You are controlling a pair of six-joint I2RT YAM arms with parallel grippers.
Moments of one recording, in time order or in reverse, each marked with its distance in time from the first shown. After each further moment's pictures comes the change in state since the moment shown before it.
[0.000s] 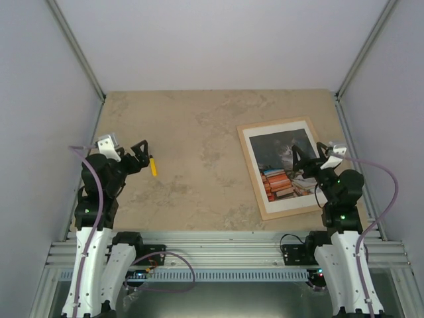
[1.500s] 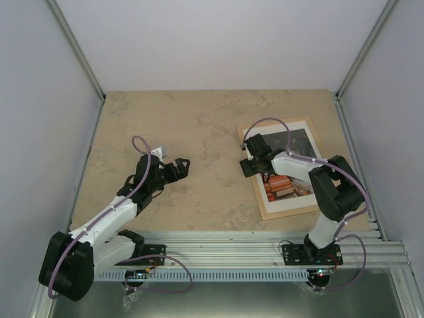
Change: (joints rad) left arm -0.381 0.421 -0.331 0.489 -0.020 -0.259; right arm 0.606 1.248 0.558 -0.362 0.439 -0.150
